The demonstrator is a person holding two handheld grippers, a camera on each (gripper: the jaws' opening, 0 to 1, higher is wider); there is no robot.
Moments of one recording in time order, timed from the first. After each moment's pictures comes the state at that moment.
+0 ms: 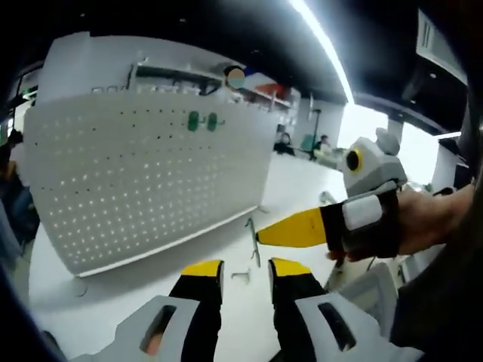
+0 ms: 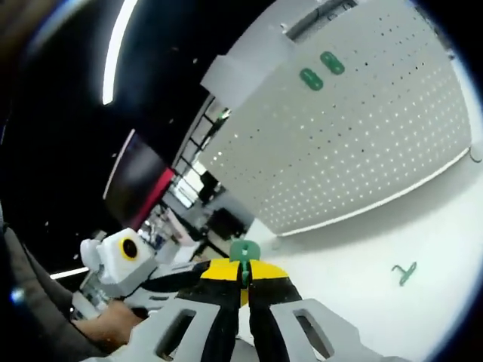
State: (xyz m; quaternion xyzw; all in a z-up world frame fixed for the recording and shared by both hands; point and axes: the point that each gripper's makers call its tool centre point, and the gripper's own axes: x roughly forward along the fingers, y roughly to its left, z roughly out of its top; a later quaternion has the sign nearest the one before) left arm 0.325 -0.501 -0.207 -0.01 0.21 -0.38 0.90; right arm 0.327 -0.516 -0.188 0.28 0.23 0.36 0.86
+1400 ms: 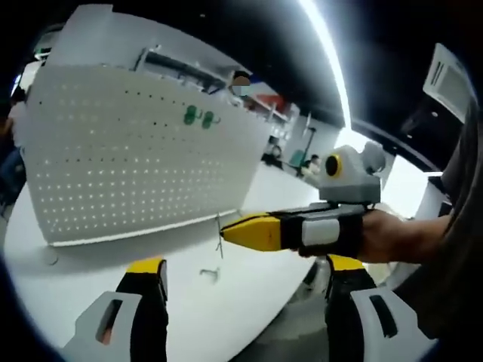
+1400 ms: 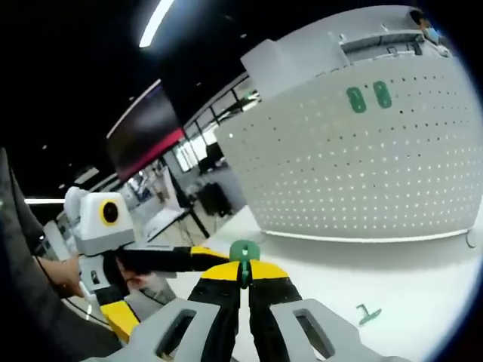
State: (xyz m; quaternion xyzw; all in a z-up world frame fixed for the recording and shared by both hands) left arm 0.301 -0.511 -0.204 -0.12 0.22 -0.40 0.88; right arm 0.334 -0.516 -0.198 0.12 0.21 0.41 0.88
